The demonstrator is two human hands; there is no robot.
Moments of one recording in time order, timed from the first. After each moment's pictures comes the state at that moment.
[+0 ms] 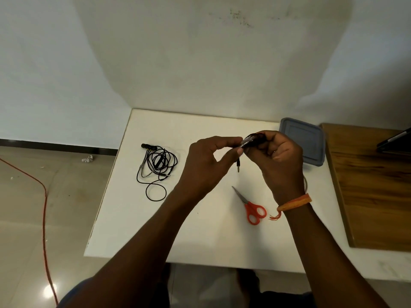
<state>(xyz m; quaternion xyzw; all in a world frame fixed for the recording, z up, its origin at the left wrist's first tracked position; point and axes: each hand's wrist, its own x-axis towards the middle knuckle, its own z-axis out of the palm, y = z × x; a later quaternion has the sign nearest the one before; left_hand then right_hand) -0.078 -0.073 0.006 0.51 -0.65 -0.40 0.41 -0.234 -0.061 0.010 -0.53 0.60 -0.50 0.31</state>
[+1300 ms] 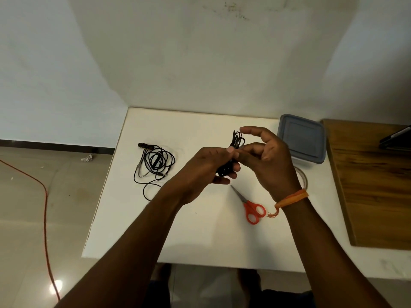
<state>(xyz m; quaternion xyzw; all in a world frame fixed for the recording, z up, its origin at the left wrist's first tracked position) -0.067 -0.073 0.007 0.43 -0.45 -0.73 0.27 -0.230 -0.063 0.011 -0.54 0.59 -0.42 0.44</state>
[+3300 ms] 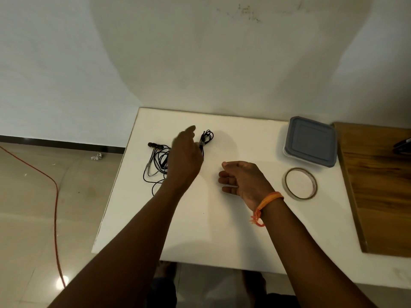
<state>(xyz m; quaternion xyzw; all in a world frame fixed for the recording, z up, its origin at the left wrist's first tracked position) -0.040 -0.114 -0.058 0.68 -0.62 -0.22 0.32 -0.192 -0.066 -0.037 -0.26 0.64 -0.32 0.65</state>
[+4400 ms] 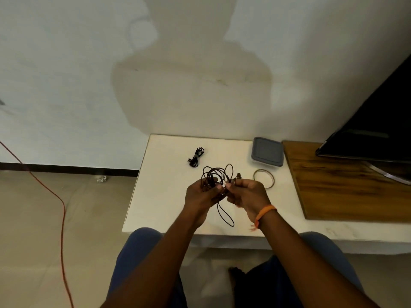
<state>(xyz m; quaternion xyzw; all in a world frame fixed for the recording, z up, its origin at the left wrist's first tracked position) -0.054 0.051 0.027 0.46 -0.25 -0.71 0.47 -0.193 0.065 0.063 -0.30 0.64 -0.43 0.56</state>
